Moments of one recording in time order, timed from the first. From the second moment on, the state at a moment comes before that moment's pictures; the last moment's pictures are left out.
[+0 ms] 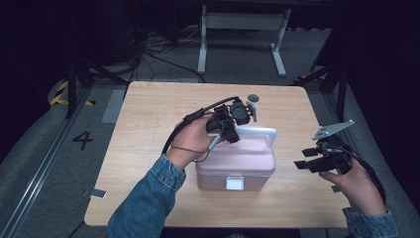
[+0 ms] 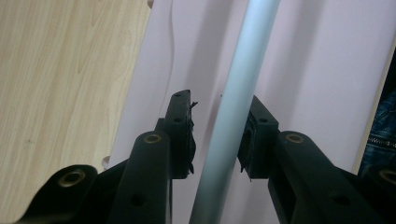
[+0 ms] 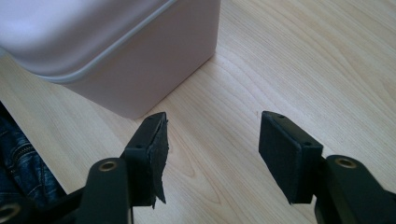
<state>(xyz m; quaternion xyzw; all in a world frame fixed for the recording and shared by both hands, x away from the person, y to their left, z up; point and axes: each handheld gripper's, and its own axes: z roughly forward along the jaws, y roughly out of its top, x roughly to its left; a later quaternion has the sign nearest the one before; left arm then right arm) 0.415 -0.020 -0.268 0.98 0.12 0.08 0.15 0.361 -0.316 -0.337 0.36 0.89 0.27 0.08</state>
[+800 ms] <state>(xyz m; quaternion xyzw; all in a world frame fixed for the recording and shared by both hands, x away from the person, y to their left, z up) 0.437 -0.020 -0.238 0.98 0.13 0.06 0.15 0.359 -0.321 -0.336 0.37 0.89 0.28 0.08</state>
